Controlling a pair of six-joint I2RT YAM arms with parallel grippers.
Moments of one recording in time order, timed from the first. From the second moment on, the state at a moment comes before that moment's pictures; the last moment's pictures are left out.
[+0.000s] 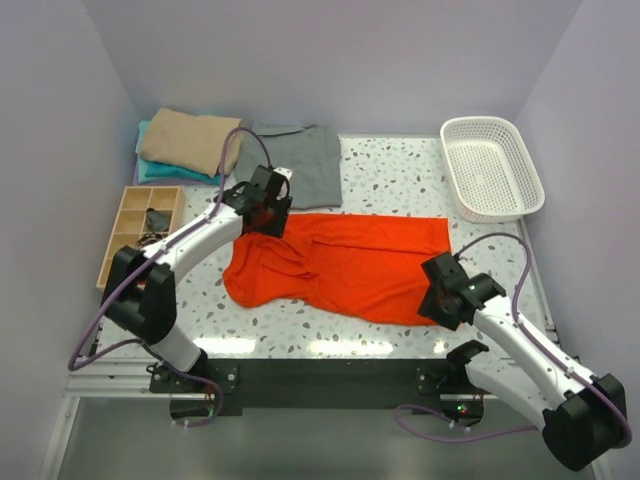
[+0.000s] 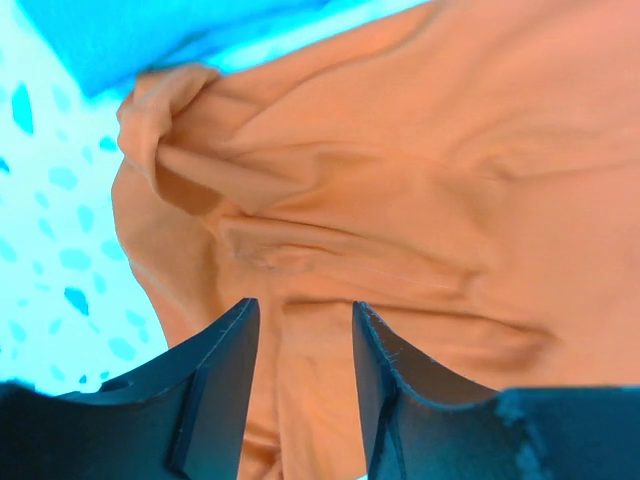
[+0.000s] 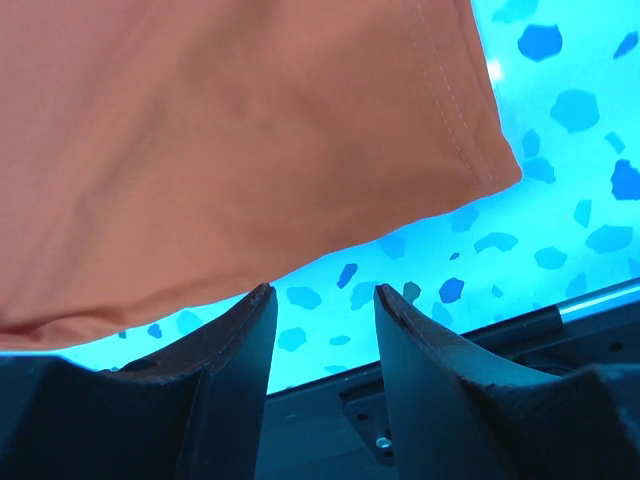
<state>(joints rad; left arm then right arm) -0.50 1.67 1.23 -0.60 -0.20 -0.18 0.46 0.88 0.61 -1.01 0.27 0.91</state>
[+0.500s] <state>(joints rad) -0.50 1.55 1.10 -0.53 0.02 -0.18 0.46 0.86 0.41 -0.84 0.27 1.03</state>
